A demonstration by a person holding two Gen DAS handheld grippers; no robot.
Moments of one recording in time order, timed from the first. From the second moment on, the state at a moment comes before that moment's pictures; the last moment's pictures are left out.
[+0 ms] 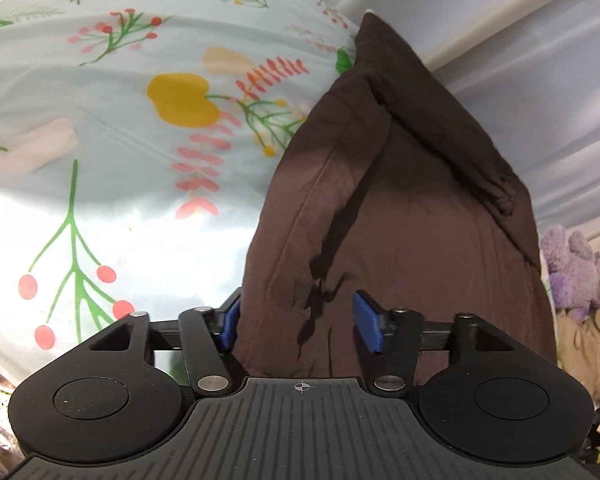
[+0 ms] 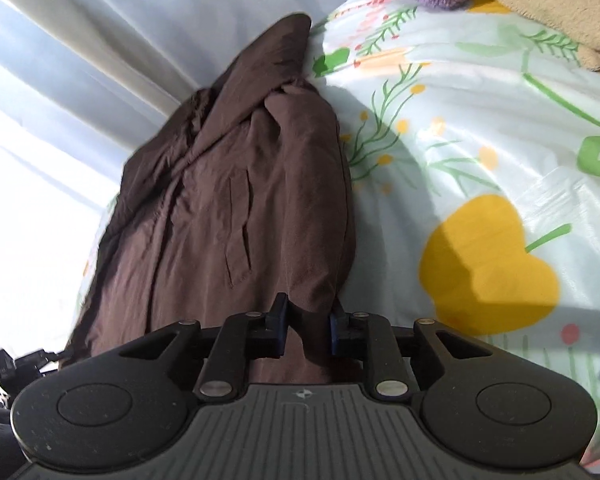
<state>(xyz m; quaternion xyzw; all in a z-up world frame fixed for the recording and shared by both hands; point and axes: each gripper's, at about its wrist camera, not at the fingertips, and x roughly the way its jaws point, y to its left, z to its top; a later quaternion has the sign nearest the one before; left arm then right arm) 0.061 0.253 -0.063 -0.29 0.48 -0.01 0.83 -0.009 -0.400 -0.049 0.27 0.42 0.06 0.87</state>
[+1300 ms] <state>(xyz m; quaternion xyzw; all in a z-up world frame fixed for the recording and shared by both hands) 0.114 0.275 0.052 -0.52 0.18 -0.12 0.82 0.026 -0.389 0.090 0.38 0.08 0.17 0.91</state>
